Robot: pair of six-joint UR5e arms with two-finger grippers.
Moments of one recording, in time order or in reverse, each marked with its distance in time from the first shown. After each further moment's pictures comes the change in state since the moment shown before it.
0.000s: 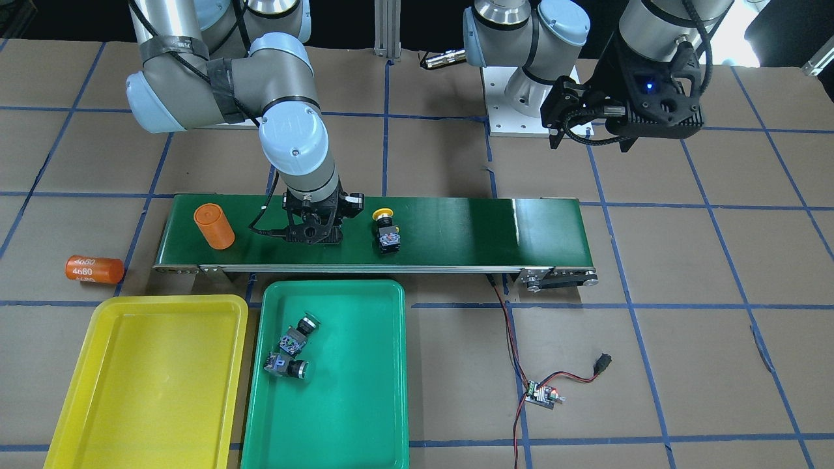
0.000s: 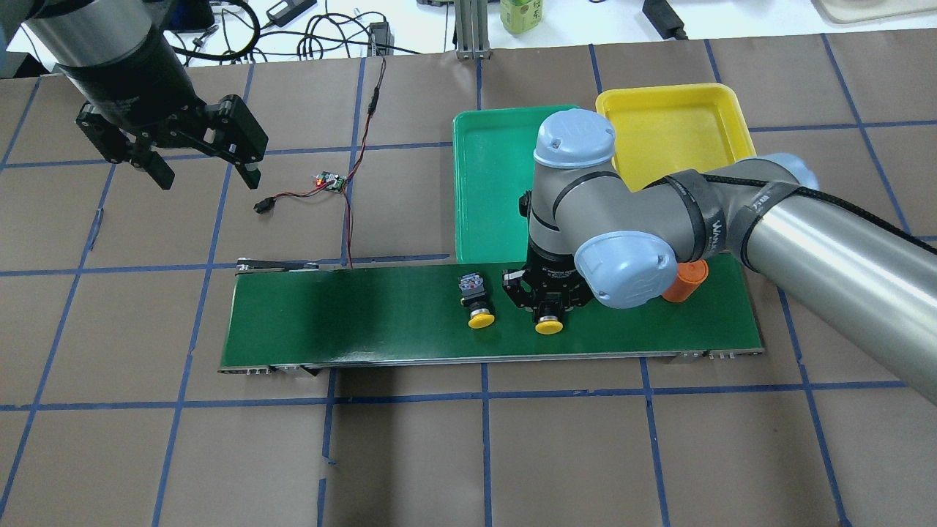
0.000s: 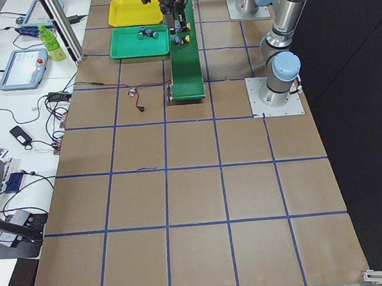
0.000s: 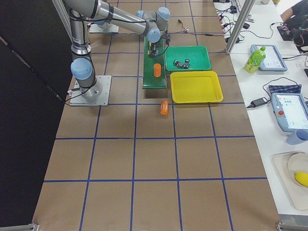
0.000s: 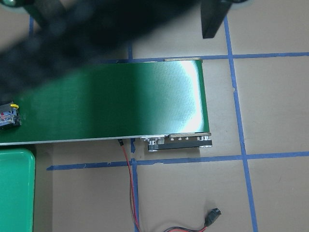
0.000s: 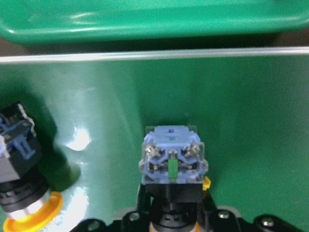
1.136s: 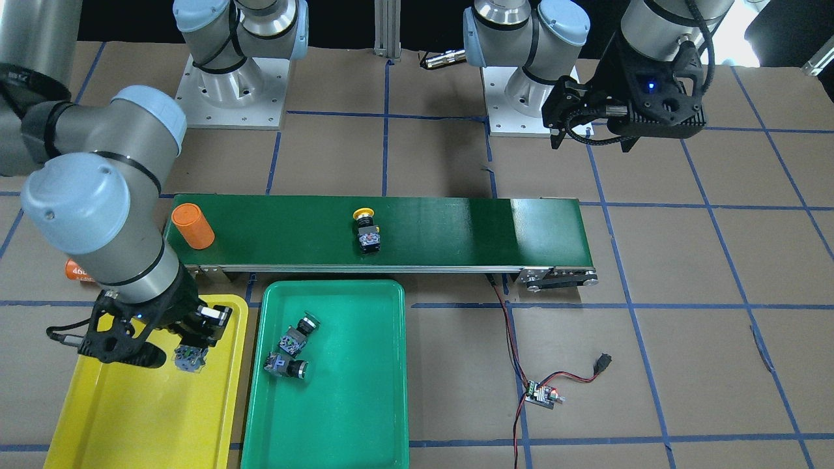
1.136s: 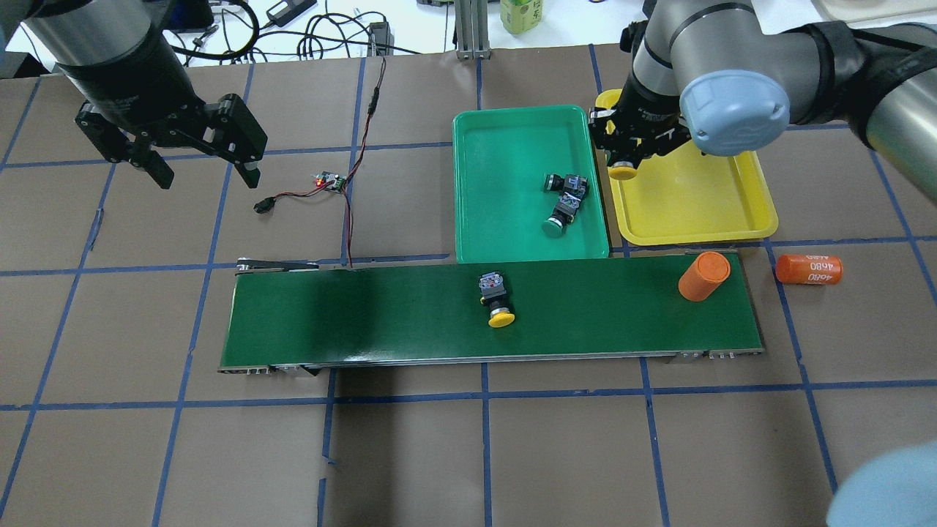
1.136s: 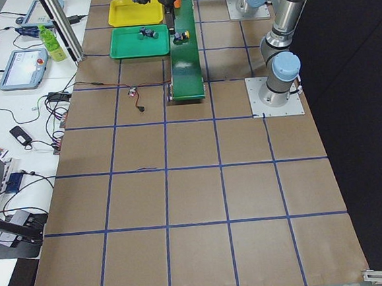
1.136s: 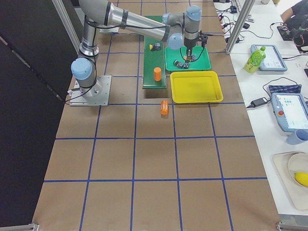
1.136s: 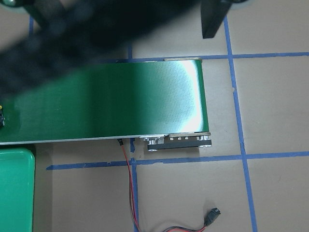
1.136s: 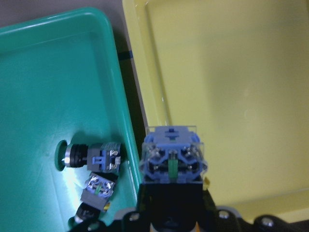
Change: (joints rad) left arm 0.002 -0.002 0.003 0.000 0.000 0.002; right arm -0.310 0.191 -0.373 -0.104 -0.066 -0.148
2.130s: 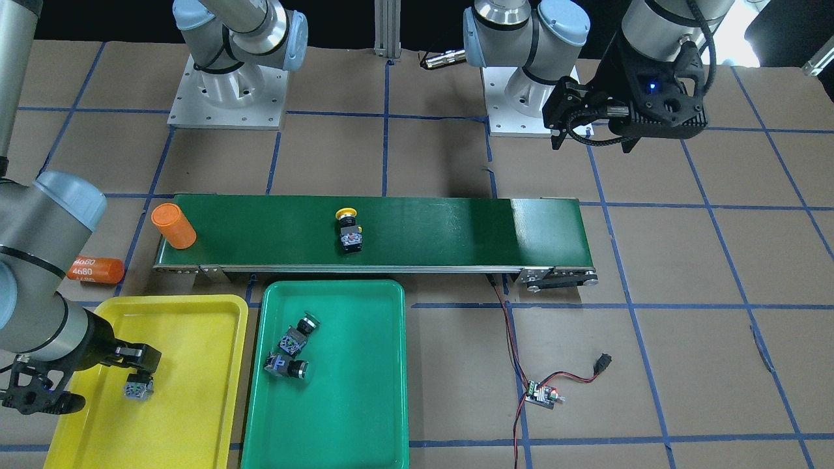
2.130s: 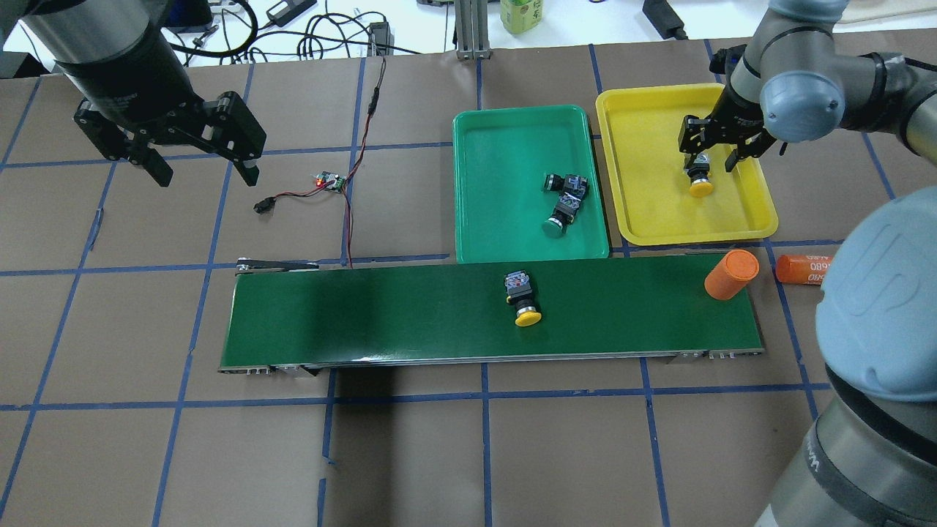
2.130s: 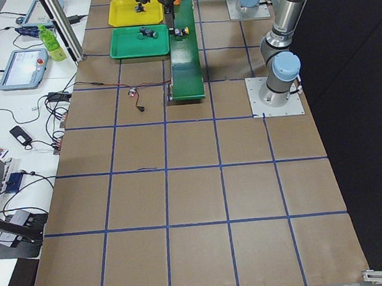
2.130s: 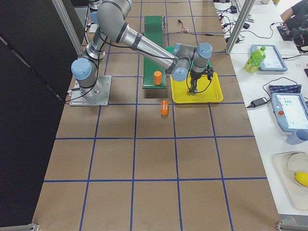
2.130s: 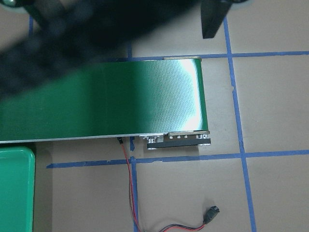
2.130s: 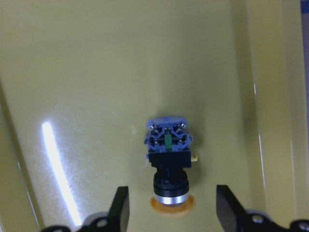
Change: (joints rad) left arm 0.001 -0.001 0.002 0.002 0.000 -0.002; right arm -0.186 0.130 -0.006 -0.016 0.005 -0.217
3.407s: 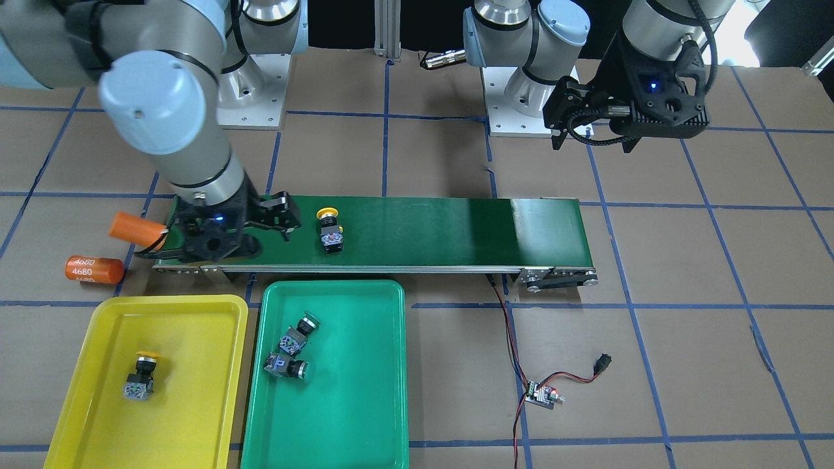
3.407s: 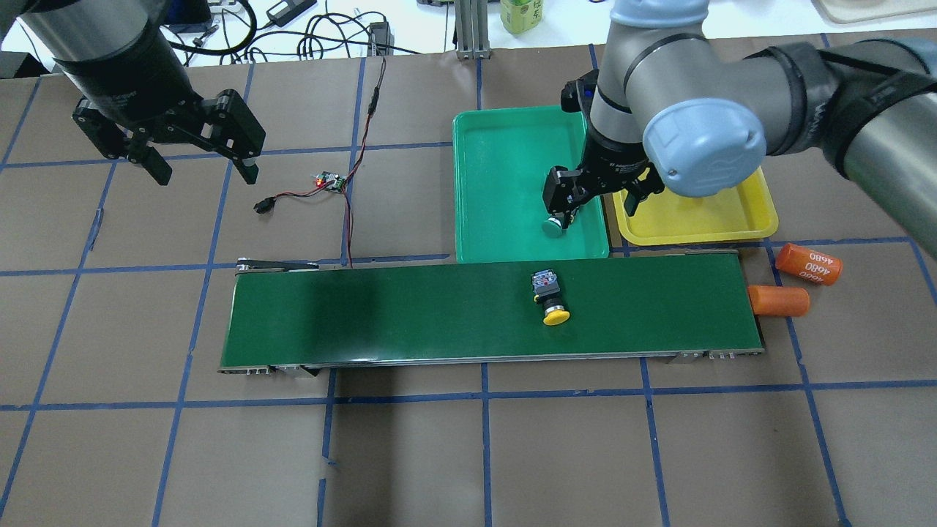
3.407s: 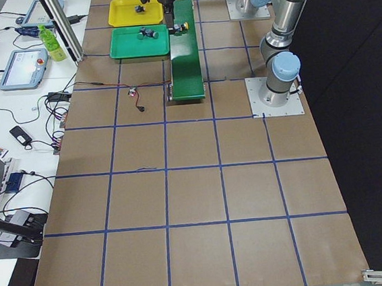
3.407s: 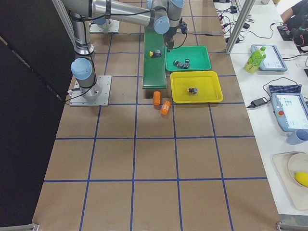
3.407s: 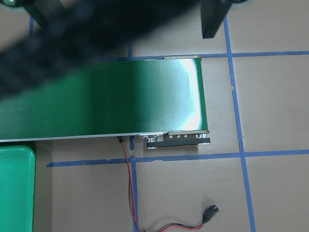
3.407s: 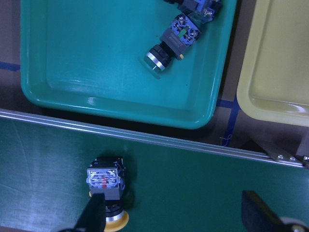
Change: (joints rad) left arm 0.001 -0.001 0.004 0.000 0.000 -0.002; right arm 0.384 -0.347 0.193 0.228 0.011 0.068
